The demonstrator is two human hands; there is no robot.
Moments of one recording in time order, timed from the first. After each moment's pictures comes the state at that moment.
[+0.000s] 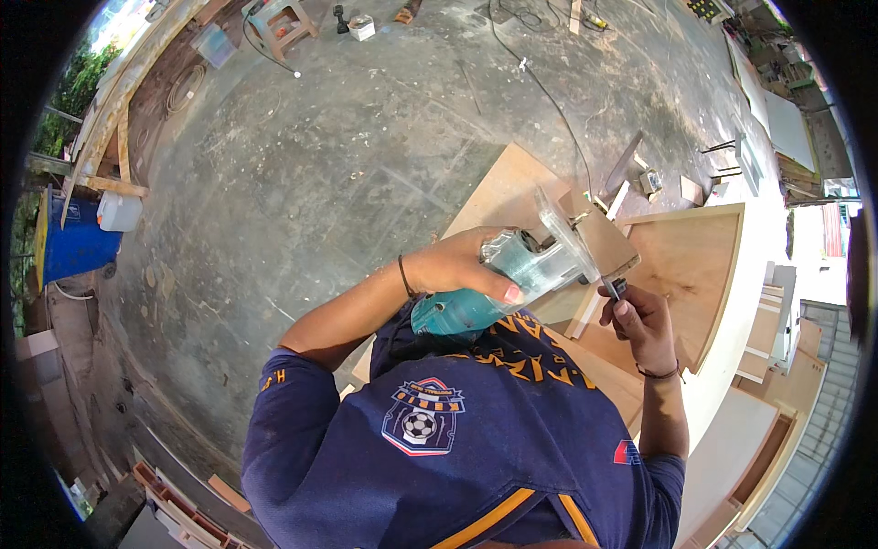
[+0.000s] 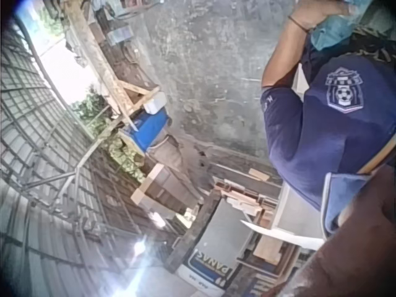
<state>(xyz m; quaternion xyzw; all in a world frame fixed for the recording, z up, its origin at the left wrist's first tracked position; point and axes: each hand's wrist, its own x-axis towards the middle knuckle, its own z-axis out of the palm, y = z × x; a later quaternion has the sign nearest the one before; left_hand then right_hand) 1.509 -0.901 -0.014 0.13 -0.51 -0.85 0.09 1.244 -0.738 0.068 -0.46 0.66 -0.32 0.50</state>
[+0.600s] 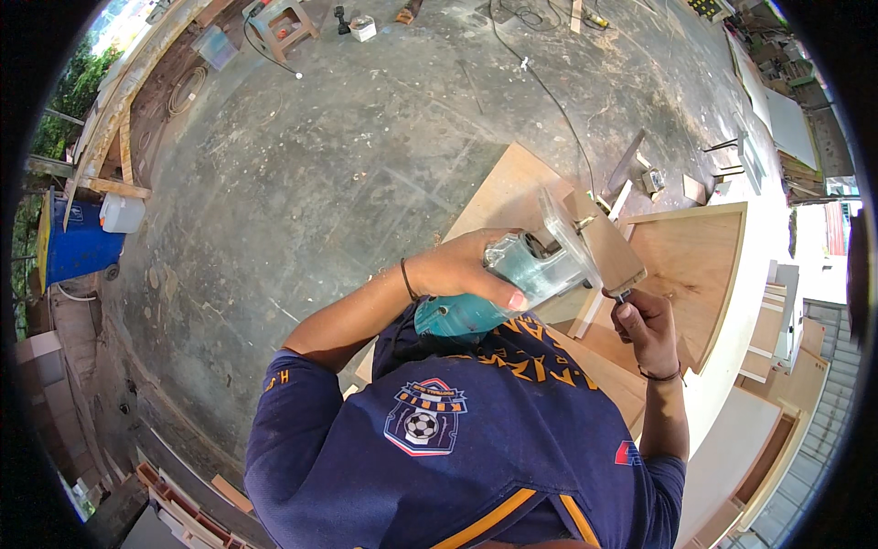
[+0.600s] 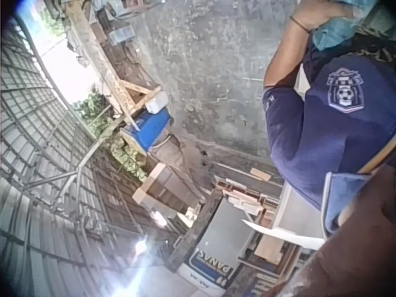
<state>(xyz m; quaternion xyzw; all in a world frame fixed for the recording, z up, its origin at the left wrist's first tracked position) 1.506 -0.900 -0.014 0.13 -0.51 -0.84 0.09 1.239 -0.736 0.065 -0.47 0.67 -0.32 0.48</state>
